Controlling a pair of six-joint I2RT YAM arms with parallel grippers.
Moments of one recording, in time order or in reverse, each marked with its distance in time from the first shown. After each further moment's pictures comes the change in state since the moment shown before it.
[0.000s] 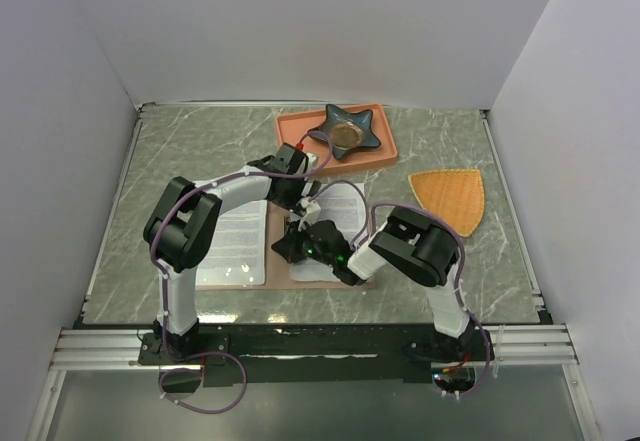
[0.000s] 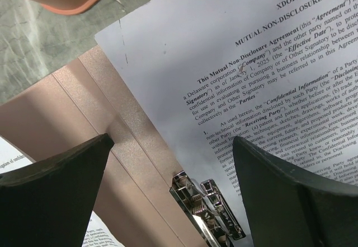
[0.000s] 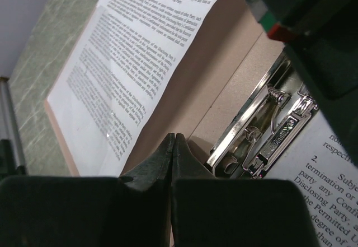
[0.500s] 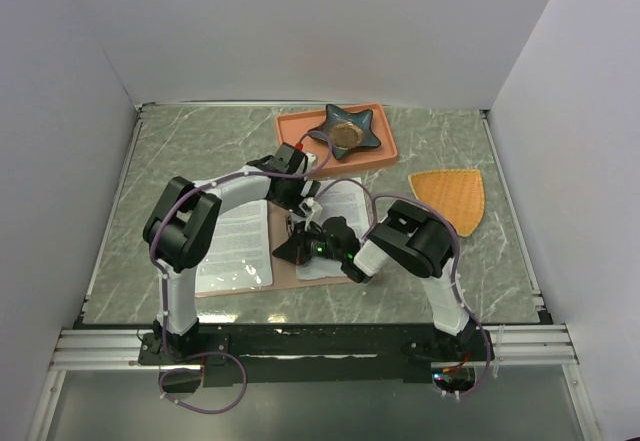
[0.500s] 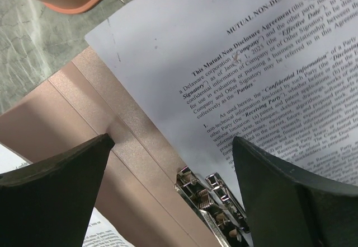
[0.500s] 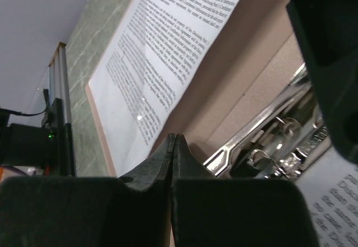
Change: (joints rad) left arm 0.004 -0.002 -0.001 0.001 -0.001 0.003; right arm -0.086 0.056 -0.034 0.194 -0.321 0.061
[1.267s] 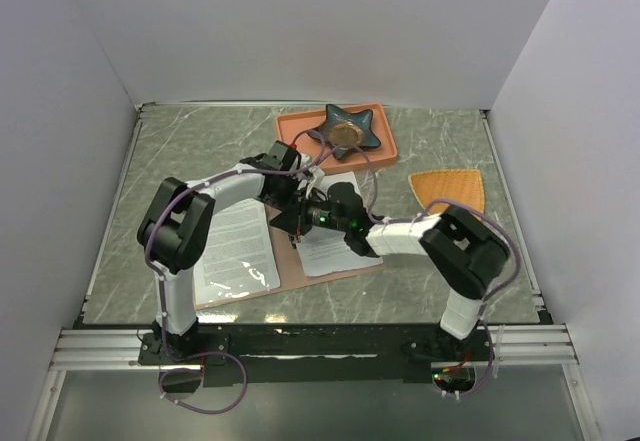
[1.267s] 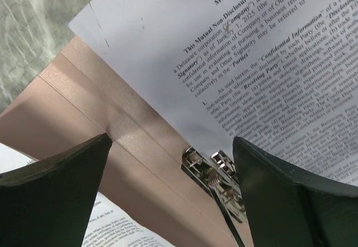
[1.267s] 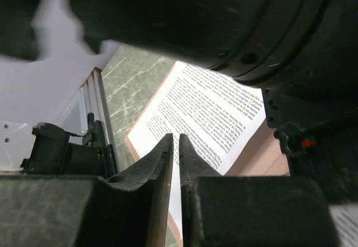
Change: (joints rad) left arm 0.030 -0.031 -0.009 -0.066 0.042 0.000; right arm -0.066 -0.316 0.135 -0.378 -0.078 -0.059
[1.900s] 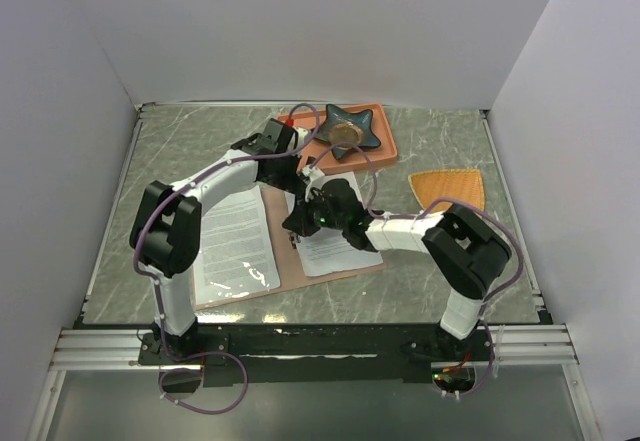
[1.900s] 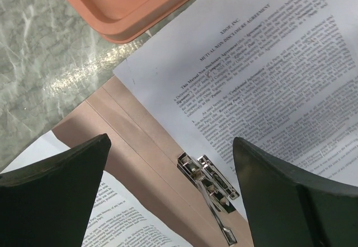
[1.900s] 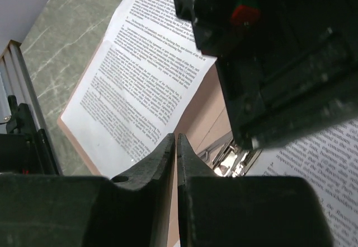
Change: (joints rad) left arm 0.021 -0.050 0.150 -0.072 0.037 -0.032; right arm -0.016 -0.034 0.047 -0.310 0.109 -0.213
